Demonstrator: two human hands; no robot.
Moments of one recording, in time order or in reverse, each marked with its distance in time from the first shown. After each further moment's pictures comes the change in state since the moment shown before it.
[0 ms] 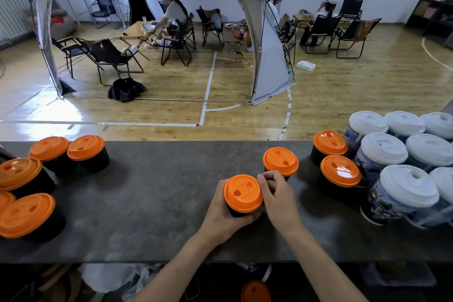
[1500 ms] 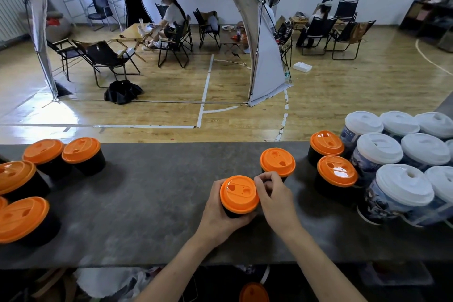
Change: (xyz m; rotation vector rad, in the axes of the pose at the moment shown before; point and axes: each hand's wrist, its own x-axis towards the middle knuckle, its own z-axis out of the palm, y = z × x) left_hand -0.001 0.004 -0.002 0.006 0.038 -0.002; right_hand 0.000 0.000 -0.001 -0.095 0.006 -0.007
